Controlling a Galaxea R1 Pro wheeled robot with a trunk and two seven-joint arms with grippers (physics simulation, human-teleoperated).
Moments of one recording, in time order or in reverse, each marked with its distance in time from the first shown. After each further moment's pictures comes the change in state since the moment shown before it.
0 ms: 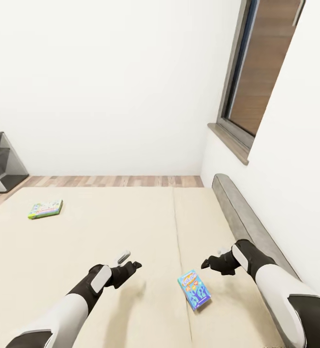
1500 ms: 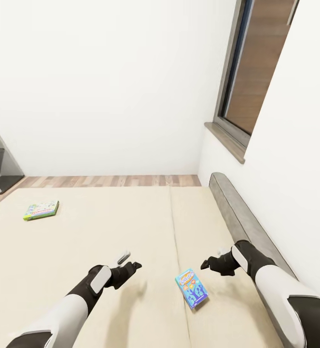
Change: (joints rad) left arm 0.003 0.000 0.007 0.000 0.005 0.002 -0.003; right arm 0.005 0.002 0.002 0.001 0.001 -0.006 0.007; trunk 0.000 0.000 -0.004
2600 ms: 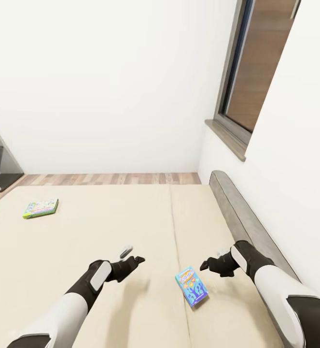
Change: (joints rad) left arm 0.009 0.001 -0.034 -0.087 0.002 0.063 -0.067; right arm 0.000 0.006 0.000 0.004 -0.003 0.014 -0.004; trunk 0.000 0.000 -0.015
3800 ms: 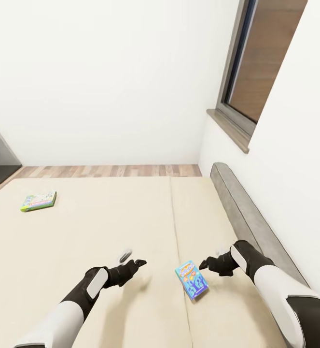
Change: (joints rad) left arm 0.043 0.017 0.004 -0.005 -0.001 0.002 -0.150; right arm 0.000 0.002 0.001 -0.001 0.000 -0.011 0.011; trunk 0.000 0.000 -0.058
